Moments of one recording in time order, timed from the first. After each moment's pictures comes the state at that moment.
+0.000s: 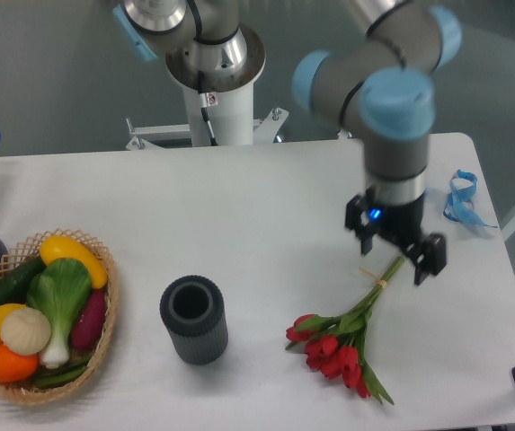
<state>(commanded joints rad) 2.77 -1.82 -1.53 -1.10 1.40 1.58</state>
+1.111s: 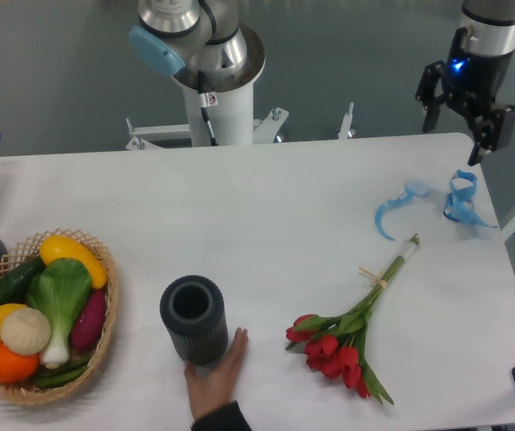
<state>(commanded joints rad) 2.98 -1.70 -1.54 -1.31 1.34 2.00</state>
